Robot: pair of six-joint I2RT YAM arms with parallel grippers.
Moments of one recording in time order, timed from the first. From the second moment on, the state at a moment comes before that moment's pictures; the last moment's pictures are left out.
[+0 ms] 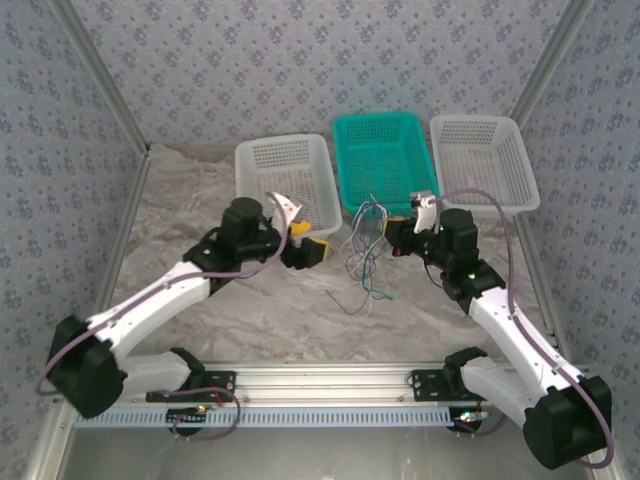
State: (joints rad) left arm -0.69 1.24 0.88 -0.05 0.44 -0.20; right arm 0.32 0.94 0.67 -0.06 -0.36 0.31
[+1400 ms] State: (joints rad) left arm -0.55 1.08 0.85 -0.03 0.38 -0.27; right arm -0.05 0.84 0.56 -0.32 -0.02 0.58
